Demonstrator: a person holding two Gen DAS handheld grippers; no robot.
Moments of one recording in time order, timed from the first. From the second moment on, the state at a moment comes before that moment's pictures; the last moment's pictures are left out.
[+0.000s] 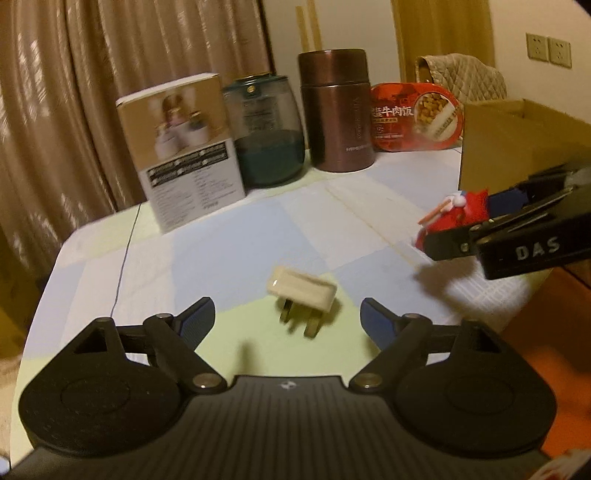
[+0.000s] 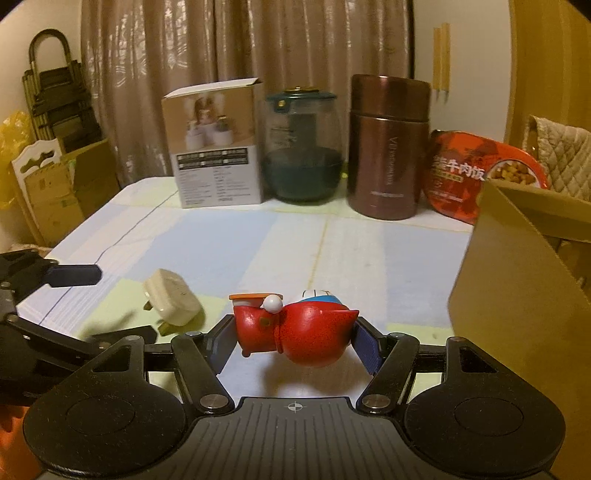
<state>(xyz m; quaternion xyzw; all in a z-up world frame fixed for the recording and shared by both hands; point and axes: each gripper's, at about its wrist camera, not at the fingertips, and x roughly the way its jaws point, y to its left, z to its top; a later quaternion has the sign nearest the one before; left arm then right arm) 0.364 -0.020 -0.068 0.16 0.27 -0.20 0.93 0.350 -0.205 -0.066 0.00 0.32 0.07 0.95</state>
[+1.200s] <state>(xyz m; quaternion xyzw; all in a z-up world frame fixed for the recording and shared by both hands) 0.306 -0.003 -0.041 0.05 0.33 -0.16 0.93 0.298 -0.203 -0.031 0.01 0.32 0.09 0.94</state>
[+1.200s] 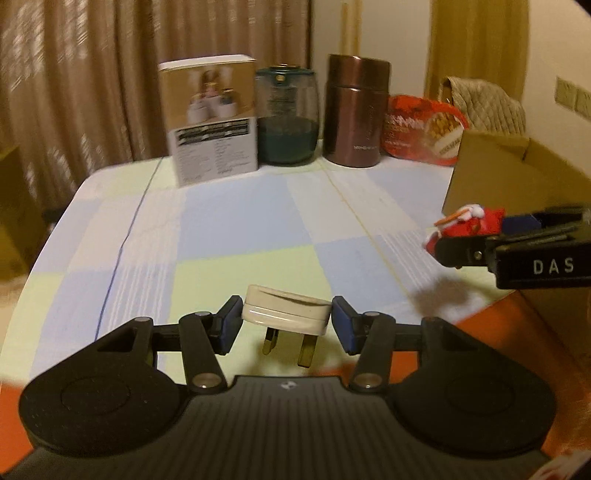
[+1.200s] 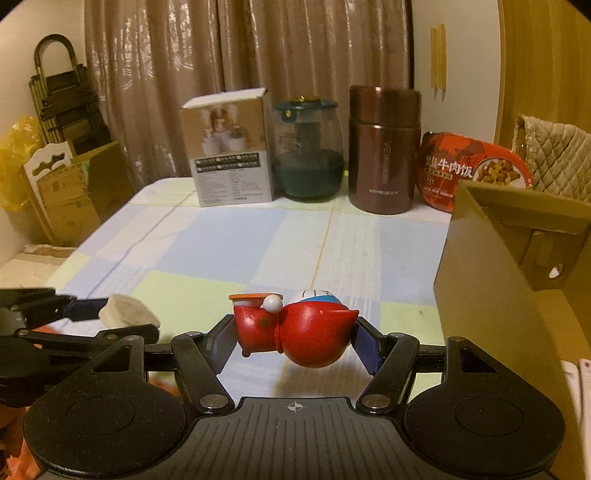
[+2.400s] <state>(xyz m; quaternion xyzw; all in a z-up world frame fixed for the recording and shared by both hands) 0.068 0.017 0.087 -0.06 0.32 -0.12 0.94 0.036 -0.215 0.073 0.08 0.31 0.08 0.94</state>
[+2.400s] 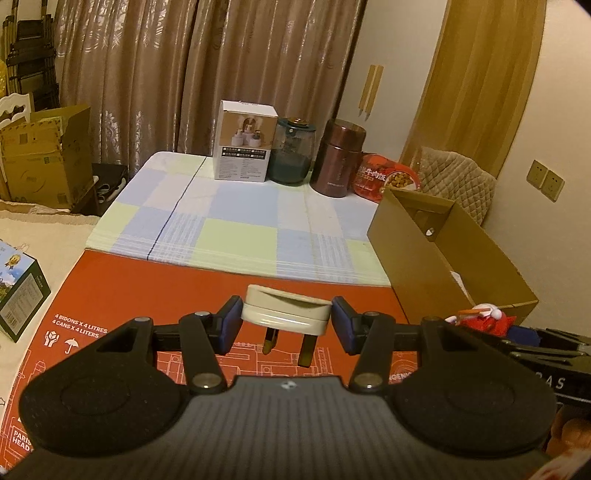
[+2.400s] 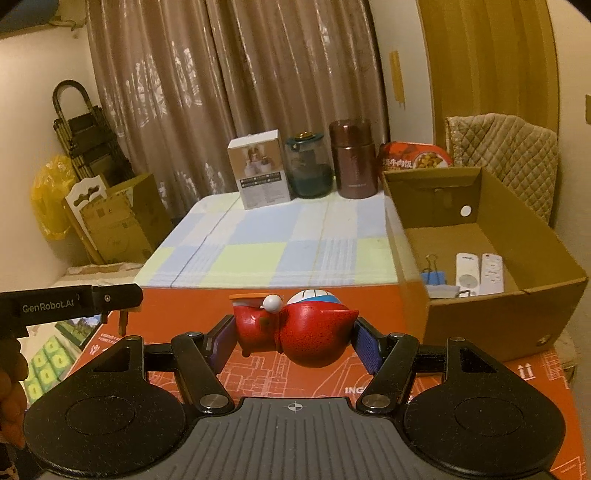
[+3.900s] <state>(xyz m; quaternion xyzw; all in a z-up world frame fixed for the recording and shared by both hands) 0.042 -0.110 0.095 -0.03 0.33 -0.23 0.91 -0.025 -0.350 0.098 0.13 0.28 -0.05 0.95</state>
